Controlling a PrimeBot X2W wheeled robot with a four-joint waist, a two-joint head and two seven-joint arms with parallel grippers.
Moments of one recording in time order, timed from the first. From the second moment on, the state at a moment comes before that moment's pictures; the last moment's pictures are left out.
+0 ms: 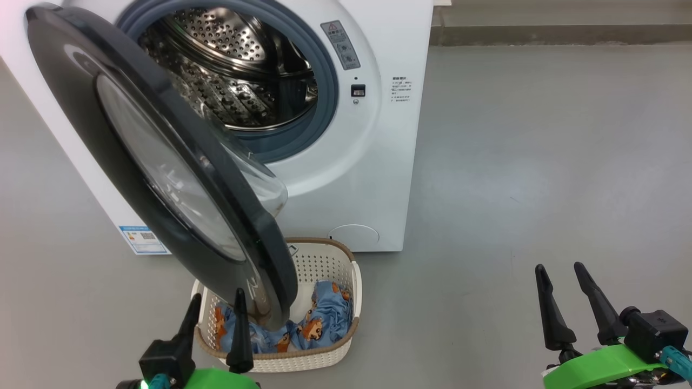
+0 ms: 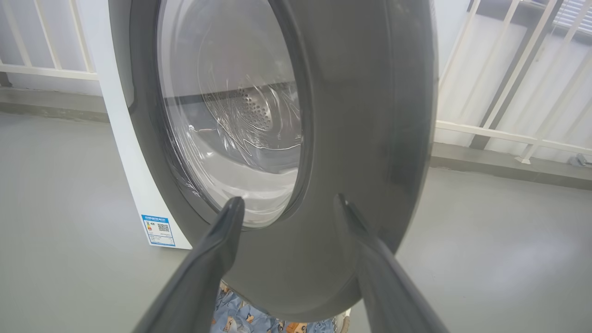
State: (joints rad) left arm -0.04 0.04 -0.28 0.17 -0.33 0.13 -0.26; right arm -0.01 -0.07 -0.06 0.12 0.27 0.13 -0.23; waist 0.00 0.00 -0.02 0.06
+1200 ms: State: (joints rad) left arm -0.04 0.04 -0.28 0.17 -0.33 0.13 -0.26; right arm -0.01 -0.06 -0.07 0.13 0.23 0.13 -0.24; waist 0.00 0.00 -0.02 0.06
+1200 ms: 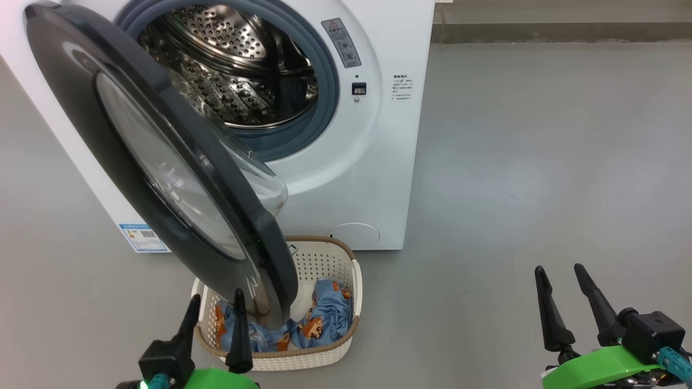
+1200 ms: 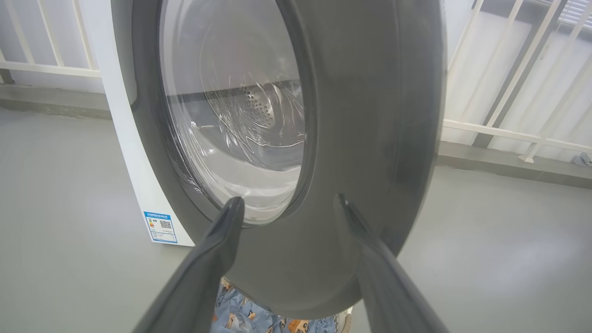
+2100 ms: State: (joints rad) left arm -0.04 0.04 -0.20 0.04 -0.33 0.11 -0.26; right arm -0.01 -0.05 -0.07 0.15 0.22 0.13 -0.24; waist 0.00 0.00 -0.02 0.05
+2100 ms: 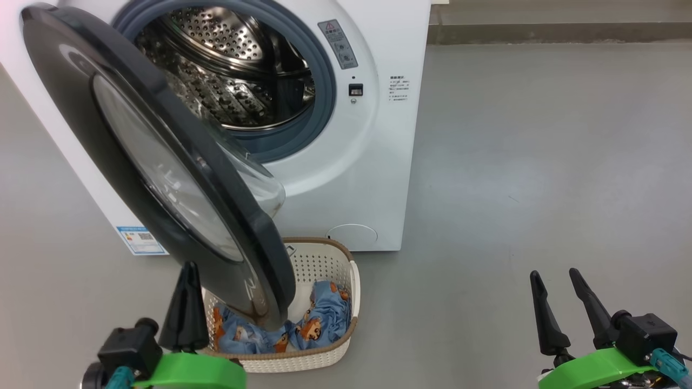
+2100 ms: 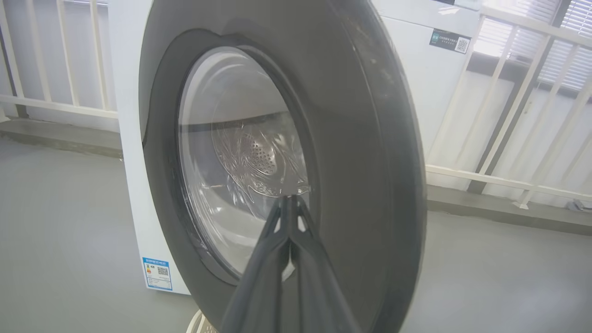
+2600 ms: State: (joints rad) left arm -0.21 0.04 -0.21 -0.08 -0.27 0.08 -0.26; right arm -0.02 -0.05 -0.07 0.16 0.21 0.13 -0.24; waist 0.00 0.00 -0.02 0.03
